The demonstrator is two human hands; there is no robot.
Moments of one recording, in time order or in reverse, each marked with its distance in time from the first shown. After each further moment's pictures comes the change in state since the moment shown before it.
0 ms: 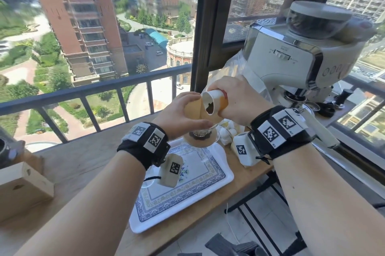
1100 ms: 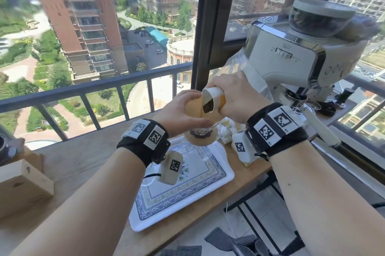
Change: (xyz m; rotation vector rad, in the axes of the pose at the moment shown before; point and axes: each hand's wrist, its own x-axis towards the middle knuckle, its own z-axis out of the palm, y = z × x) left_hand 0.010 0.002 -0.003 0.015 -0.012 0.025; right_hand 0.004 -0.013 -0.008 -0.107 -0.017 0.047
